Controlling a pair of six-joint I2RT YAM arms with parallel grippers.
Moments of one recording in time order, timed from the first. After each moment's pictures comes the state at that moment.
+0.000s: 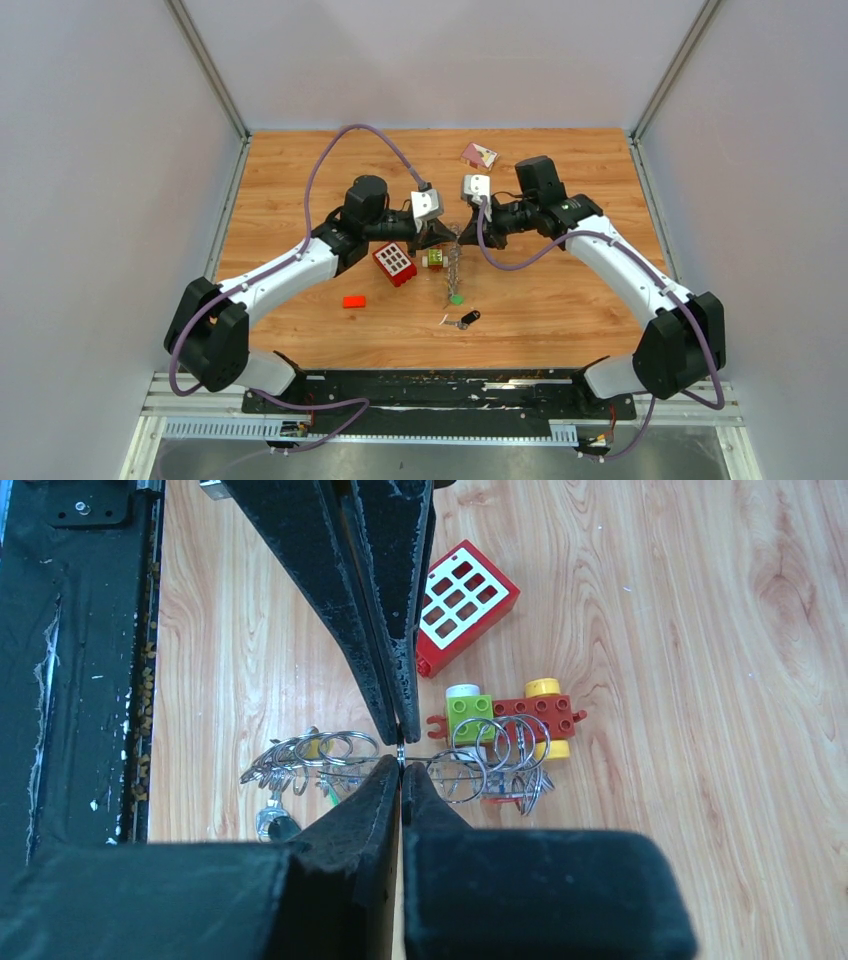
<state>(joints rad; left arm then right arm) -0.64 1.42 0.97 0.15 0.77 0.27 0.44 1.42 1.19 -0.54 -0.87 -0.70</state>
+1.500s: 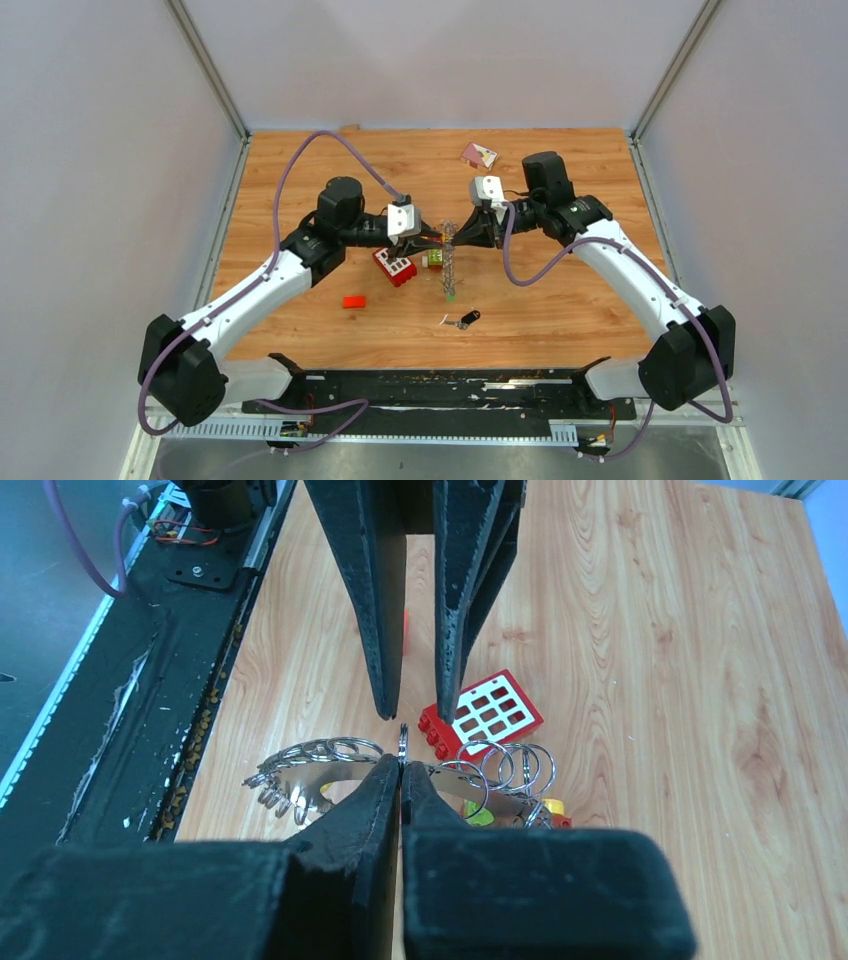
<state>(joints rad) -0.60 1.24 0.96 -0.01 0.88 0.47 0.44 1.36 1.21 -0.51 -1.12 -0.78</state>
